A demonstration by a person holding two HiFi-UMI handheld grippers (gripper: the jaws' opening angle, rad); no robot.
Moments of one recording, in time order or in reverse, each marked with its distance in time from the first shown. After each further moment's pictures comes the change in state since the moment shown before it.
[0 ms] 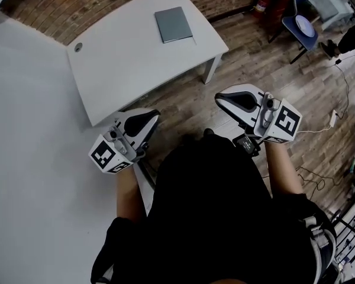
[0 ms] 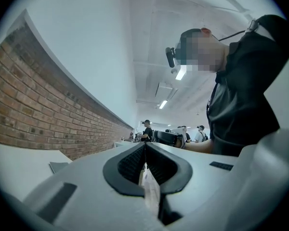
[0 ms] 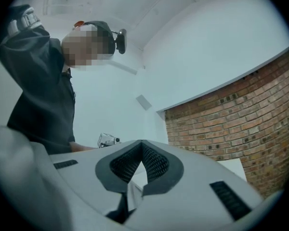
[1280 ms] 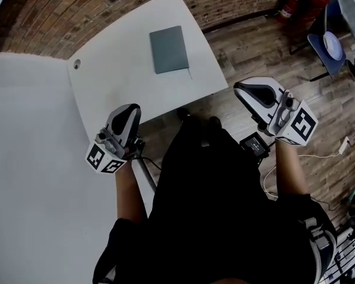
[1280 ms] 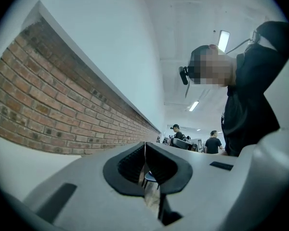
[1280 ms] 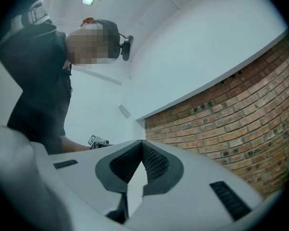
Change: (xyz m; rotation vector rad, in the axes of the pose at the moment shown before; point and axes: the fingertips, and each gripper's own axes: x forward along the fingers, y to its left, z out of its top) left arm 0.149 0.196 0.004 -0.074 -0.032 0.335; right arm -0.075 -0.289 0.025 -0.002 -0.096 -0.021
